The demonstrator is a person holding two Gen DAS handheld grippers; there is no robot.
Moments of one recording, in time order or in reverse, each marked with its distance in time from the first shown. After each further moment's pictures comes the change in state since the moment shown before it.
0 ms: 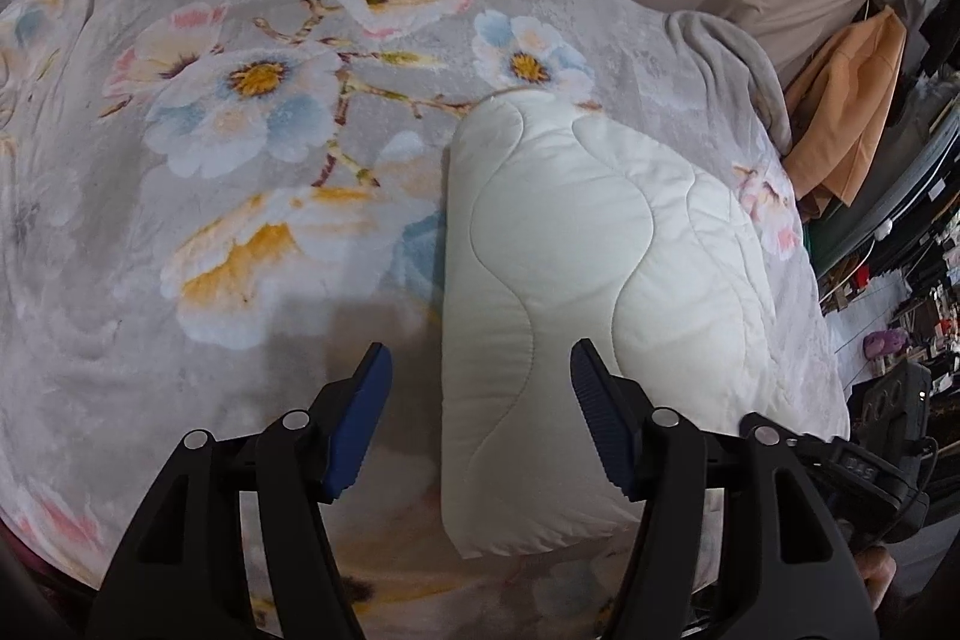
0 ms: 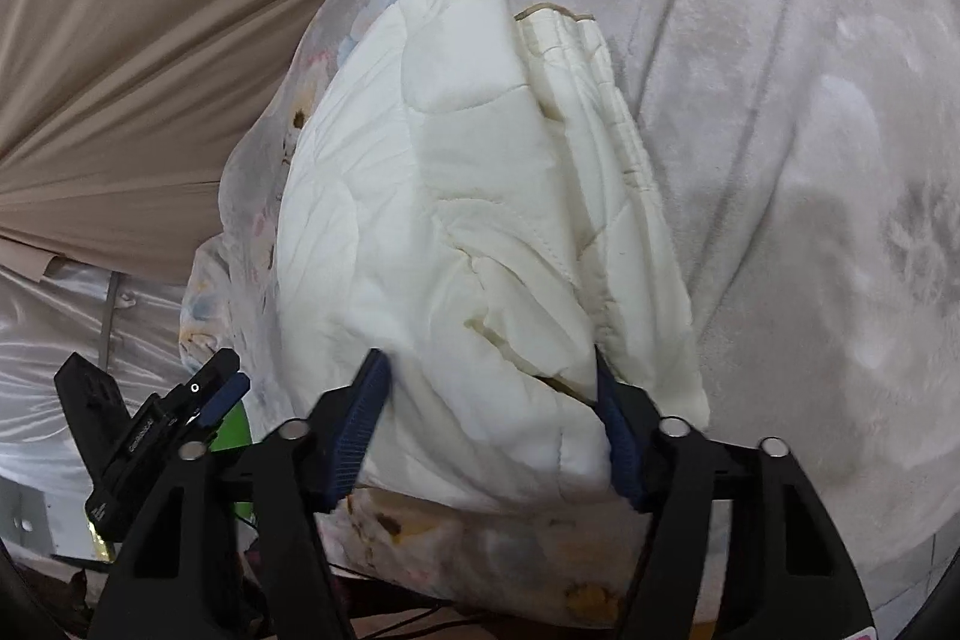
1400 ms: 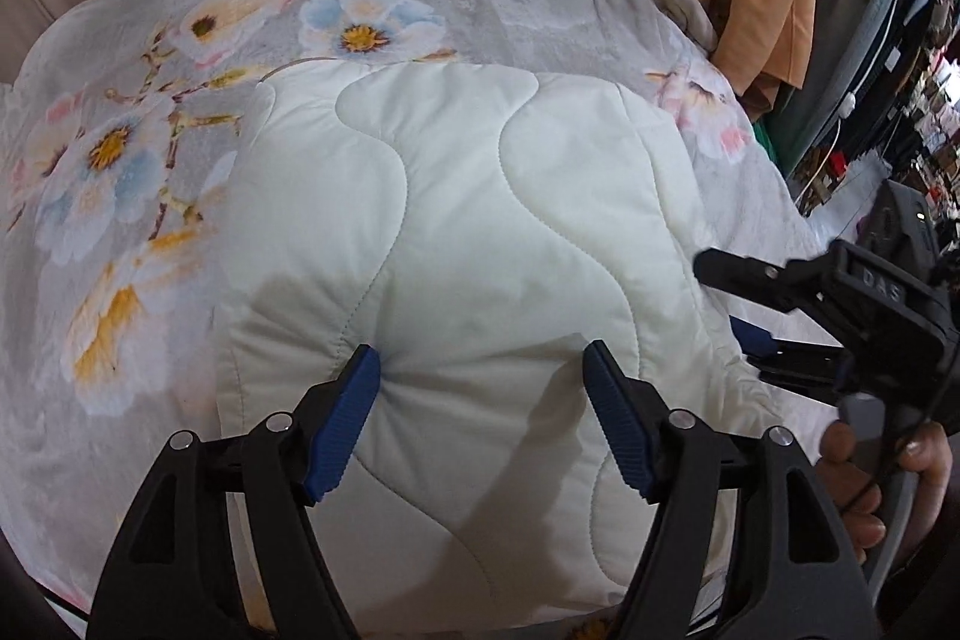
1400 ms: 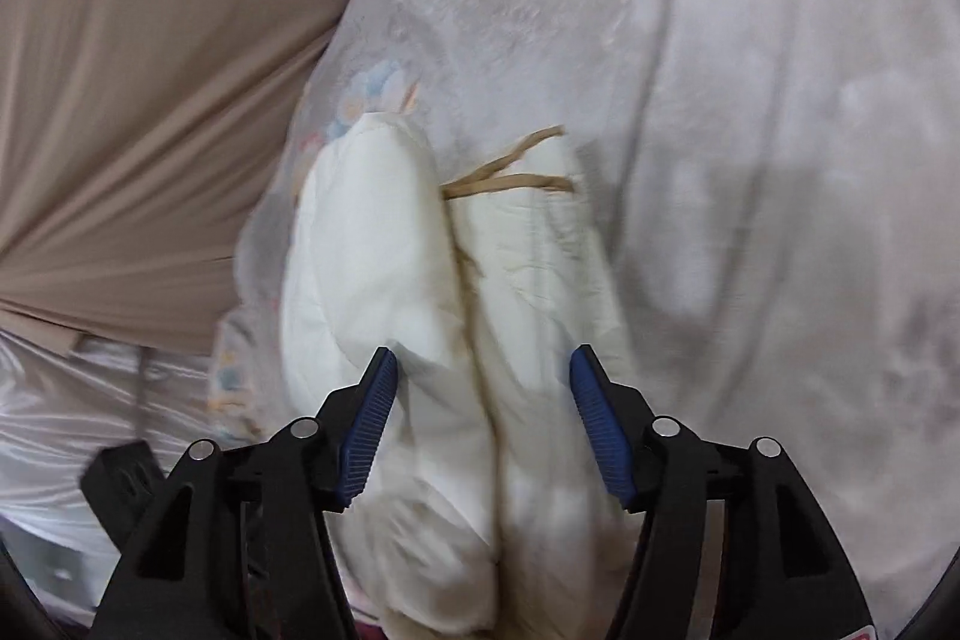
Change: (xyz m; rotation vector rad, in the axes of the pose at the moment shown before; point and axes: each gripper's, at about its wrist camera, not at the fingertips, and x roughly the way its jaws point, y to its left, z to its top) left arm 0.061 -0.112 -0.016 0.270 0.056 -0.042; right arm -0.006 -0.047 0.058 0.149 -0.083 0.138
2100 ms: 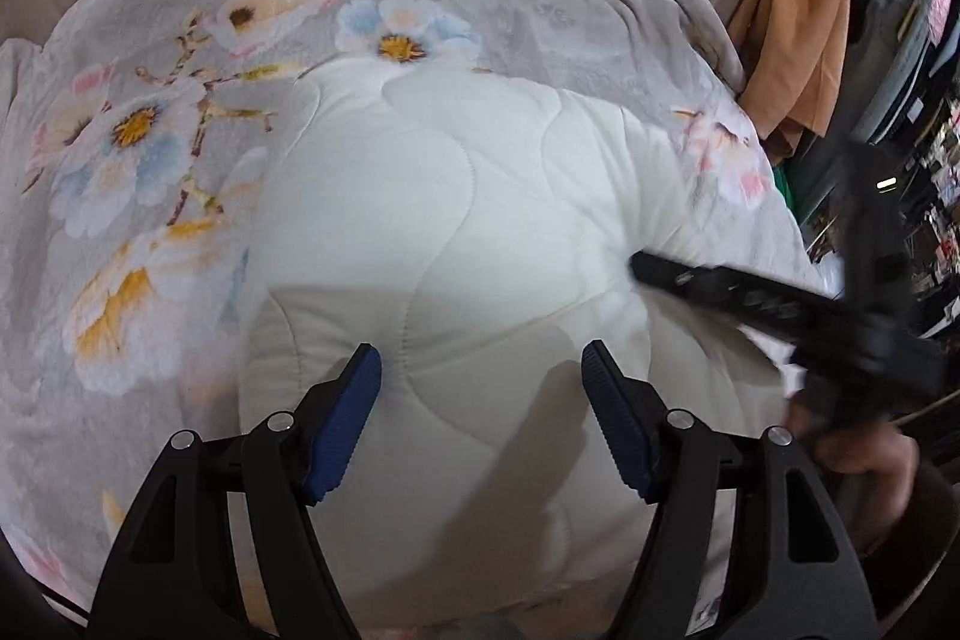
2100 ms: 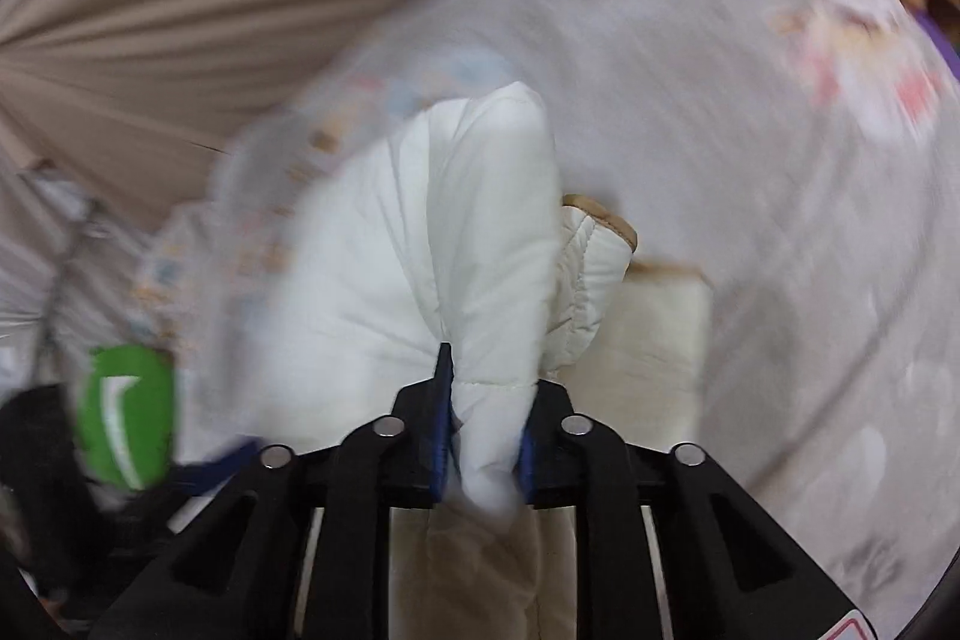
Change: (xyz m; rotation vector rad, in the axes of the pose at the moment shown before) left arm 0.002 0.000 0.007 -0.072 -0.046 0.043; right arm 0.056 0.048 0.030 -0.379 0.028 -0.215
